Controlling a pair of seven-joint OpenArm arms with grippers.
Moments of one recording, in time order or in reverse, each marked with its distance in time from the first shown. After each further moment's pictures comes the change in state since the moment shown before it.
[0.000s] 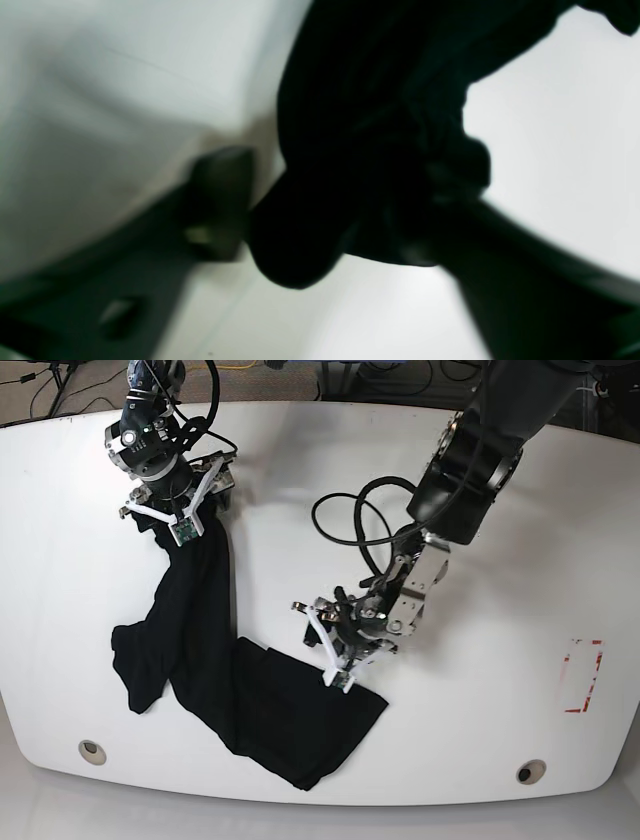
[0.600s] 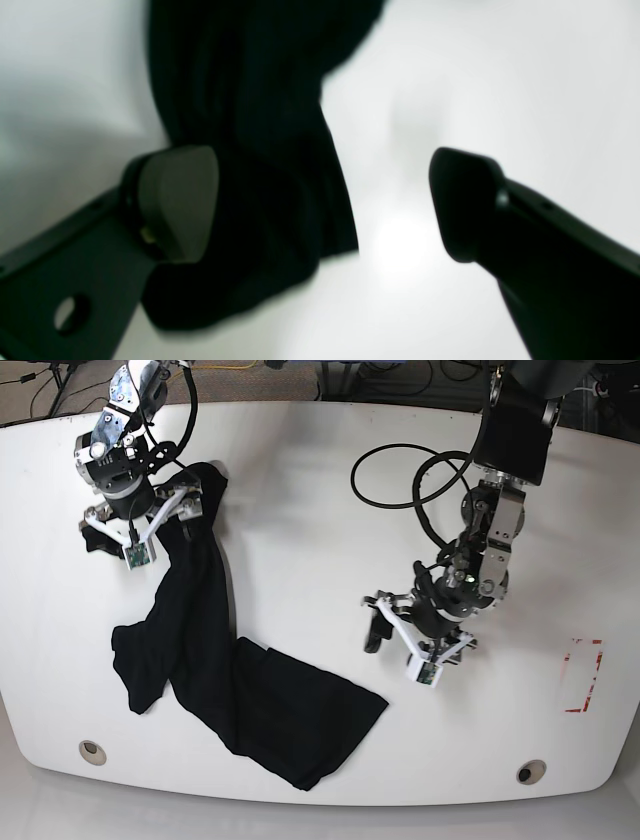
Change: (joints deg) left arm 15.2 -13.2 -12.0 33.0 0.0 0.0 6.5; right arm 9.4 -2.2 12.0 -0.2 0.2 2.8 -0.5
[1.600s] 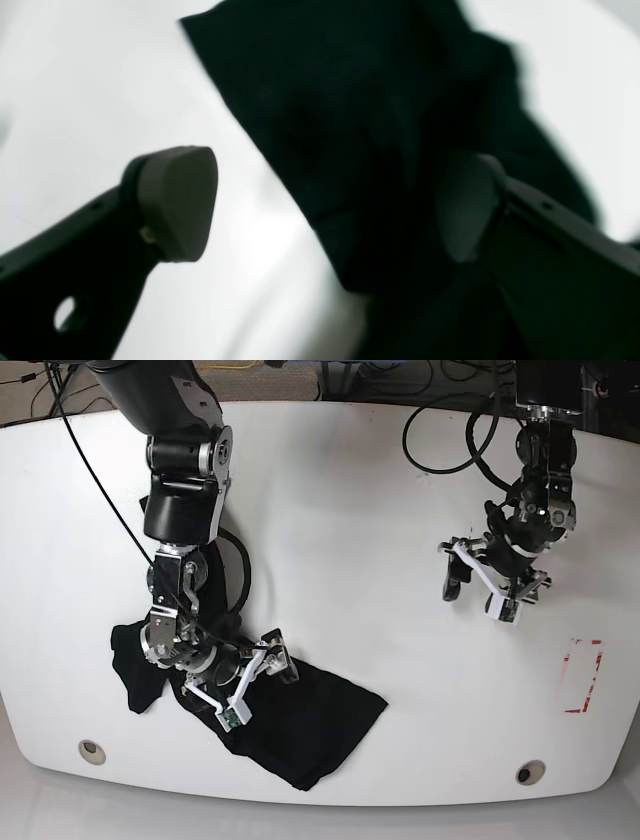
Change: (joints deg) left arm 18.3 -5.3 -18.0 11.9 0.6 -8.3 0.4; right arm 40.9 1.9 -18.8 -54.6 -0.2 -0.3 15.2
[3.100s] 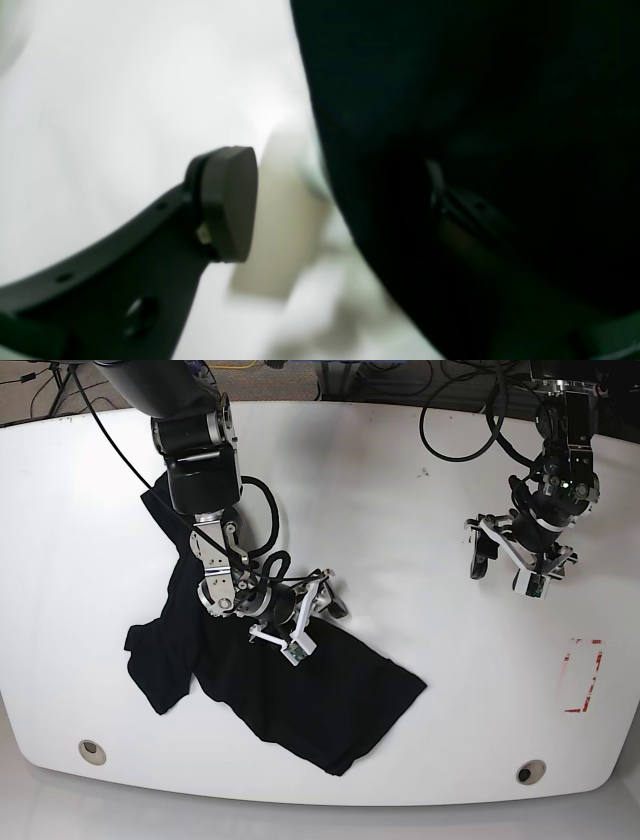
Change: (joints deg) left arm 7.0 -1.8 -6.2 3.9 -0.4 -1.2 0.0; right arm -8.1 -0.8 -17.2 -7.4 1.6 -0.5 11.7
